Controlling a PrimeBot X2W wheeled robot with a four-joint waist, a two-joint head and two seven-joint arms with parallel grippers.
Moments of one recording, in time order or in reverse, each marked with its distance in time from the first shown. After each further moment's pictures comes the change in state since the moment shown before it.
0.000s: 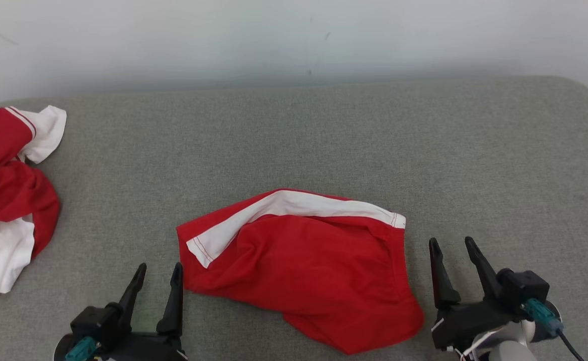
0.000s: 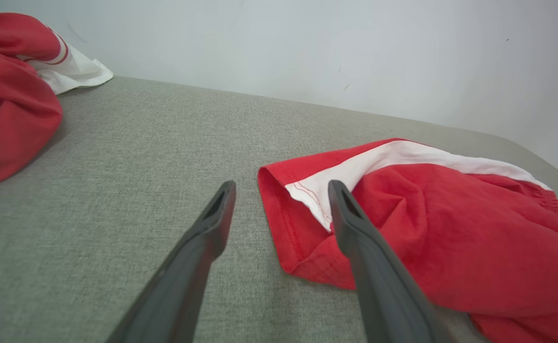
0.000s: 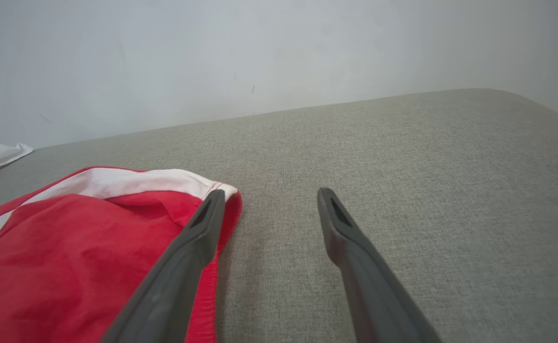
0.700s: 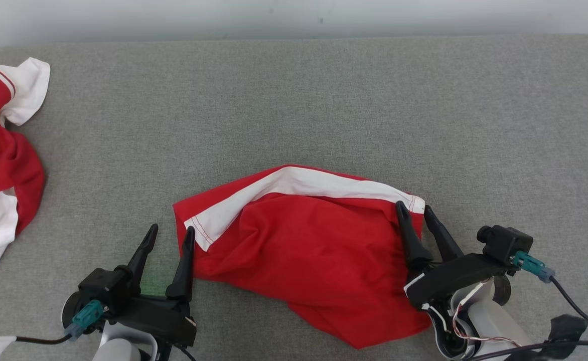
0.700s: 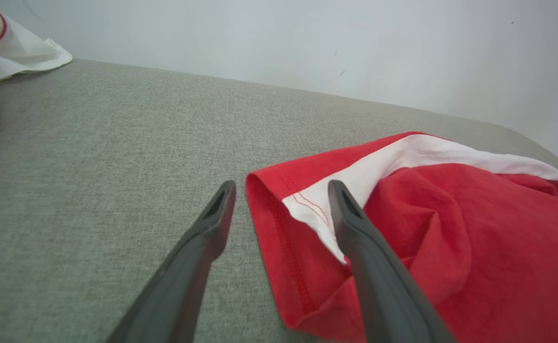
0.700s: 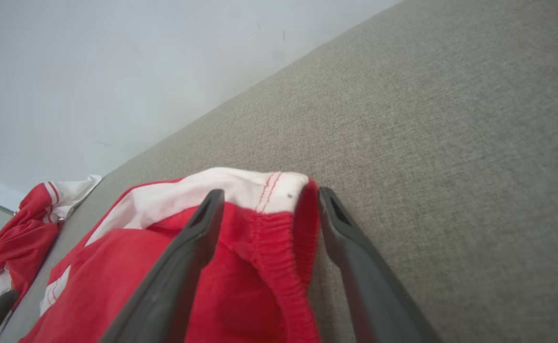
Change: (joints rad) left arm -0.129 0.000 -0.038 0.032 0.005 -0.025 0.000; right arm -0.185 -0.045 0.232 0.085 0.500 0.000 0.059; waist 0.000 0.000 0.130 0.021
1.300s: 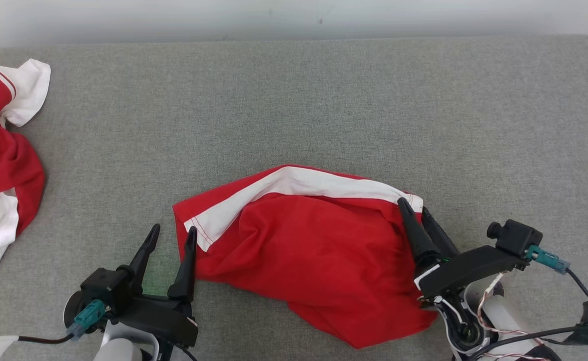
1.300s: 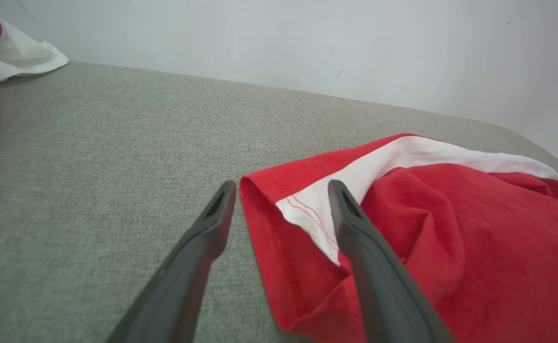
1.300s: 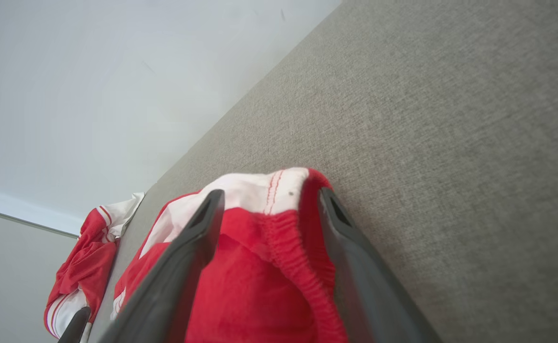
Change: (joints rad) left arm -0.001 0.000 -0.007 -0.001 0.000 0.000 0.000; right arm -0.007 -0.072 0.095 -0.062 0.331 0.000 0.072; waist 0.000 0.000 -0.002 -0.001
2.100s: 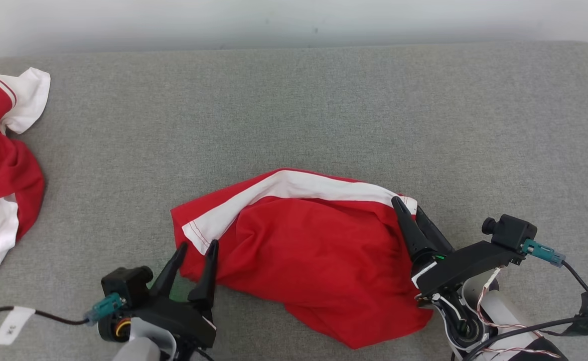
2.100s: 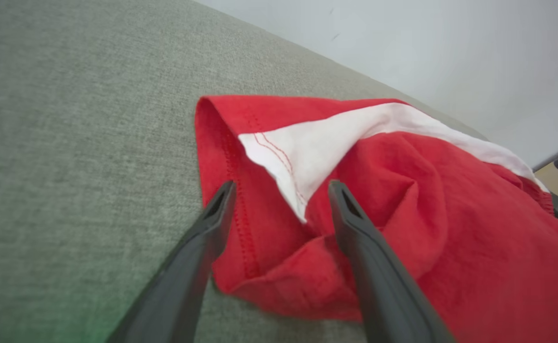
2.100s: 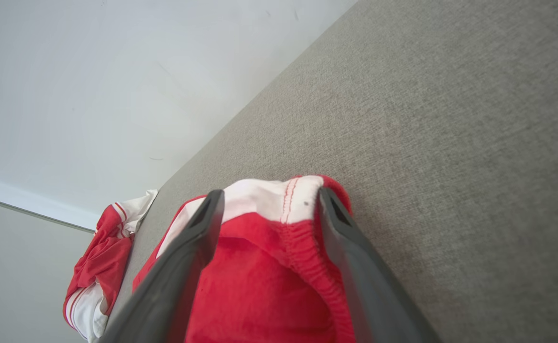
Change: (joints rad) left arm -0.089 0.009 -0.182 0.227 -0.297 -0.017 0.000; right arm -0.034 -0.049 0.090 0.003 0.105 0.000 -0.004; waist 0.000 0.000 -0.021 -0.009
